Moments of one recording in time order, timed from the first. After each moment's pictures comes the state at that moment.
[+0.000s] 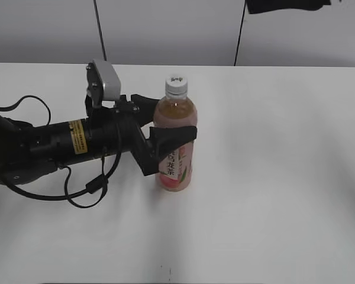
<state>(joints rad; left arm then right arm) -0.40 2.04 -0.79 0.91 -1.21 -0.38 0.27 1.40 -1.27 0.79 0.79 -0.99</state>
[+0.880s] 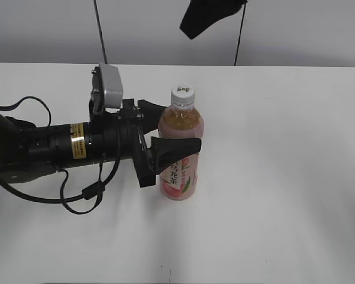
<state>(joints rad) -0.40 2.04 -0.80 1.03 -1.24 -0.40 0.48 1.85 -1.88 0.42 1.20 -0.82</state>
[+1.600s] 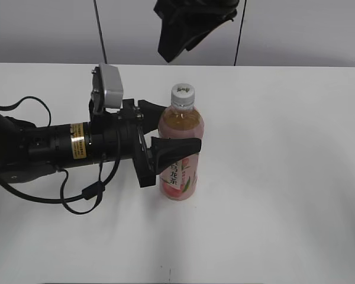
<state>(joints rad) -0.40 2.04 -0.80 1.03 -1.24 -0.40 0.60 1.88 -1.88 0.28 1.22 -0.43</state>
